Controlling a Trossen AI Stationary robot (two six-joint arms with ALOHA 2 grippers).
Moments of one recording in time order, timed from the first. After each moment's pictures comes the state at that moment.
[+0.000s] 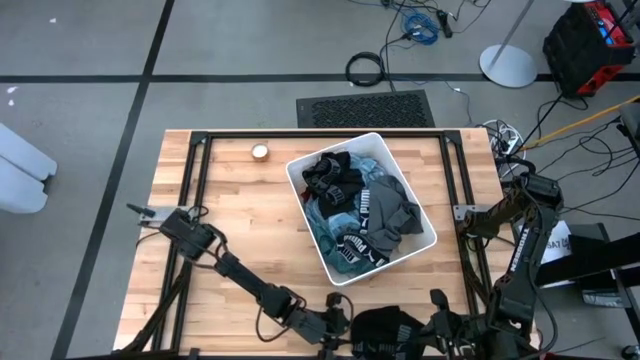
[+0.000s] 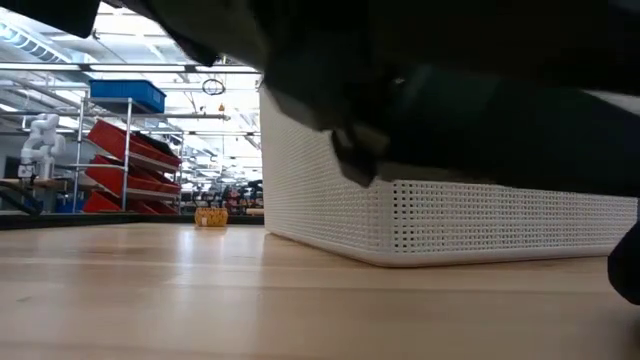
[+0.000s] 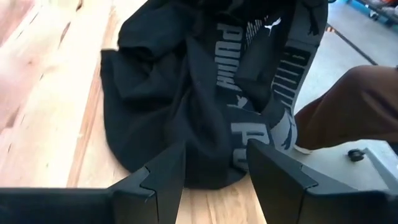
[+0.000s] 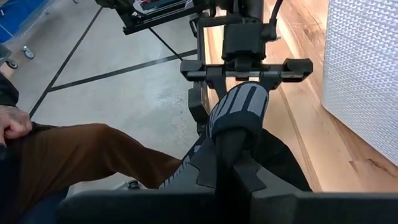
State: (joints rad) left arm -0.60 2.27 1.43 0.40 -0.26 -0.32; right arm 1.20 1.54 1.15 -0.45 0.83 1.09
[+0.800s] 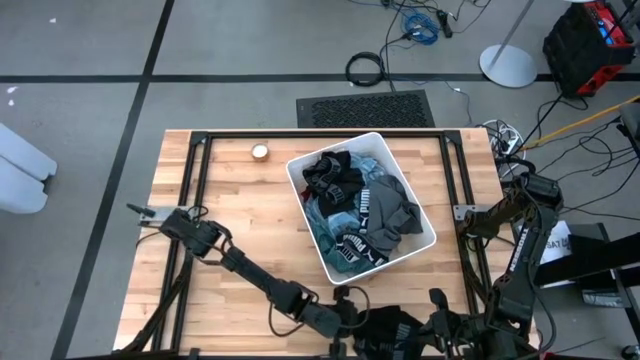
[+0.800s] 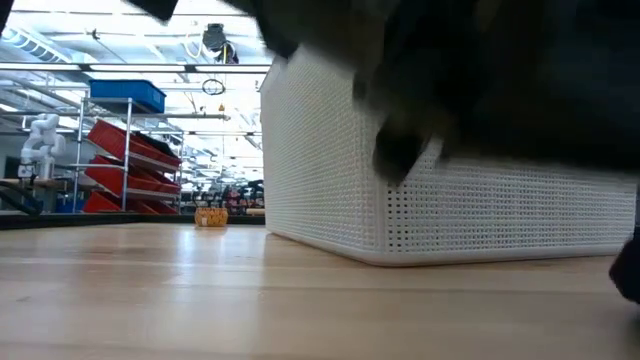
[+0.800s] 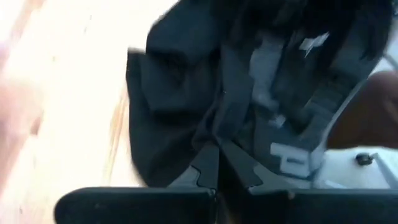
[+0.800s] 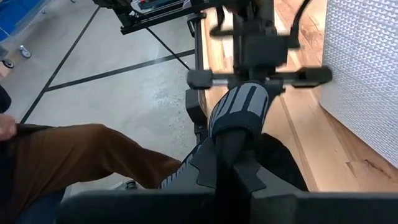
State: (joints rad) left arm -0.54 2.30 1.57 0.22 -0.24 -0.38; right arm 1.20 1.54 1.15 -0.46 0.83 1.09
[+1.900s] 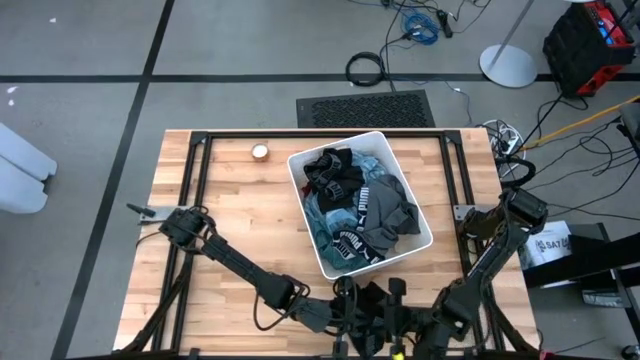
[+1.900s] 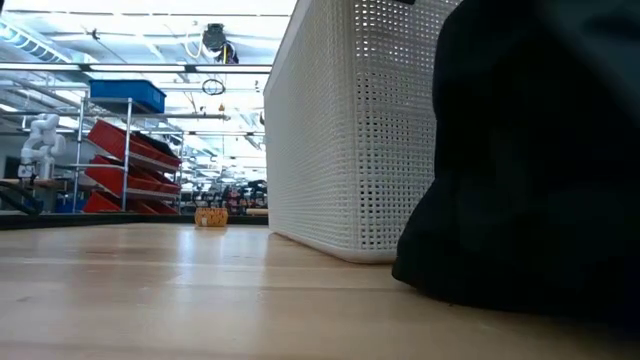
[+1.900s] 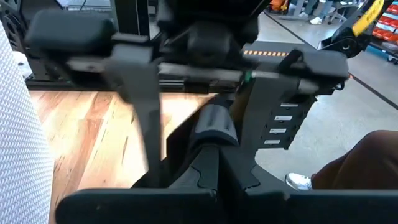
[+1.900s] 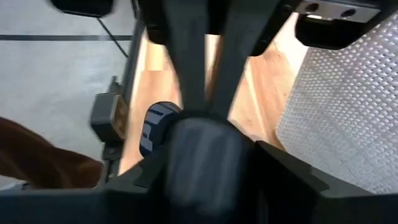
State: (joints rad) left arm -0.54 2.13 1.57 0.30 -0.36 -0.20; right arm 0.93 1.73 1.15 -0.31 0.78 0.72
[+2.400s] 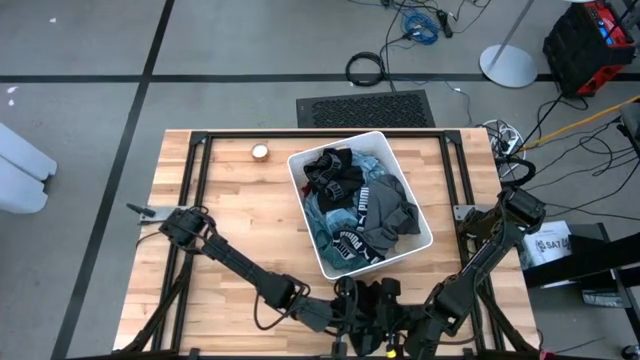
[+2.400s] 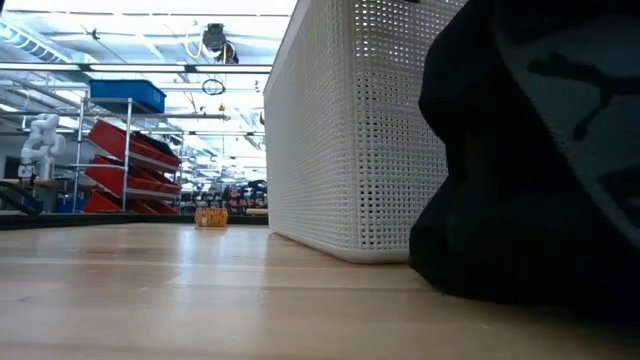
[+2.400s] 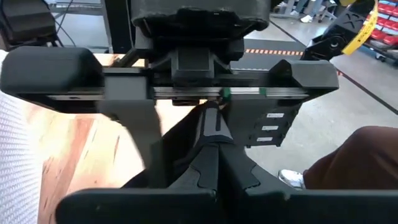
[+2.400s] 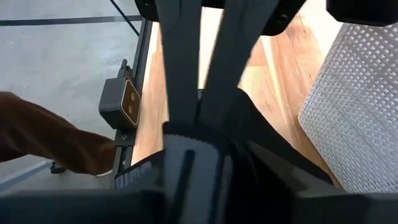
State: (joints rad) left arm -0.54 2.13 1.57 0.30 -0.32 -0.20; right arm 0.88 1.73 1.15 -0.29 0.62 0.72
